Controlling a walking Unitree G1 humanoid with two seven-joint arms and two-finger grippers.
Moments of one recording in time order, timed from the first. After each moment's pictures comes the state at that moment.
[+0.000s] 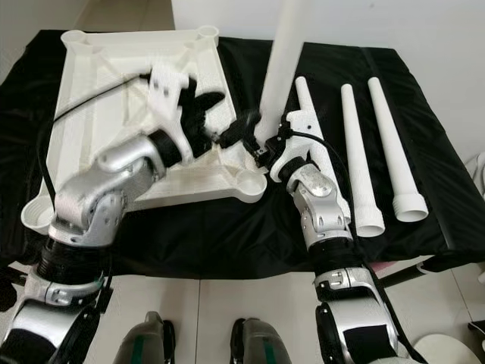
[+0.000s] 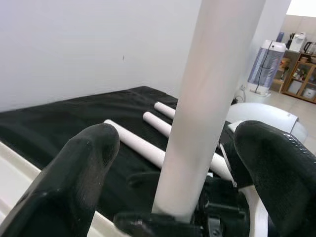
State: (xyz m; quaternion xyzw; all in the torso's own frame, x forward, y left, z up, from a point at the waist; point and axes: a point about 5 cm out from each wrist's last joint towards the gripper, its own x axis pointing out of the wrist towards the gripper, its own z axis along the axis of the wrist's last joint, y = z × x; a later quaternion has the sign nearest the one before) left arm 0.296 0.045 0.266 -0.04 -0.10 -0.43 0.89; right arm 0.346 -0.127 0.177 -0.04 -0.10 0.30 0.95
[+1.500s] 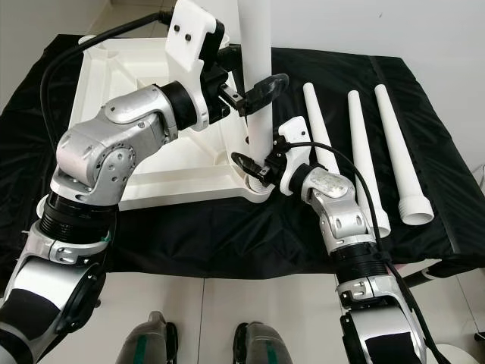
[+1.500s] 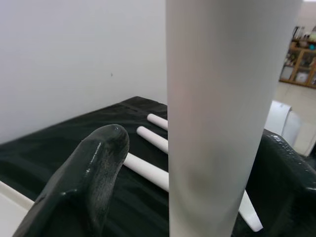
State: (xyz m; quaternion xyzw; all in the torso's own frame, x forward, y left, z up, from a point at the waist) left arm 0.305 0.026 0.307 0.00 -0.10 -0.48 0.87; right arm 0.331 -0.137 0.178 -0.13 -0.04 0.40 0.90
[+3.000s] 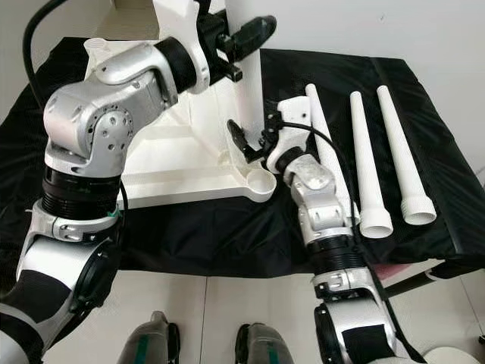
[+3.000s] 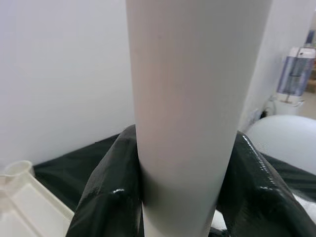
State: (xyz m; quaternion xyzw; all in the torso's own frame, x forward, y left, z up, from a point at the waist) left arm 0.315 0.031 0.347 0.01 -0.14 -0.40 0.91; right arm 0.348 -0.110 0.202 -0.08 -0.13 0.20 0.97
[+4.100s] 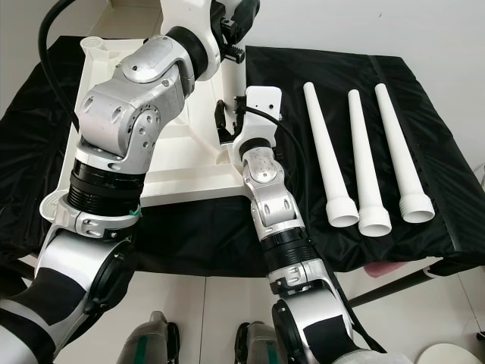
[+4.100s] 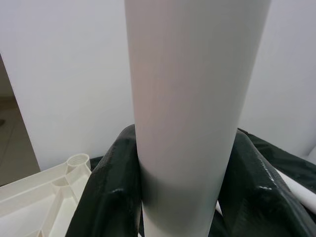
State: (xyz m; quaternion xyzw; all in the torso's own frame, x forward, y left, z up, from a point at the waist) left arm 0.329 0.020 0.350 0.00 -0.16 -0.26 0.95; right arm 0.355 -0.070 0.203 -0.06 -0.10 0.06 0.99
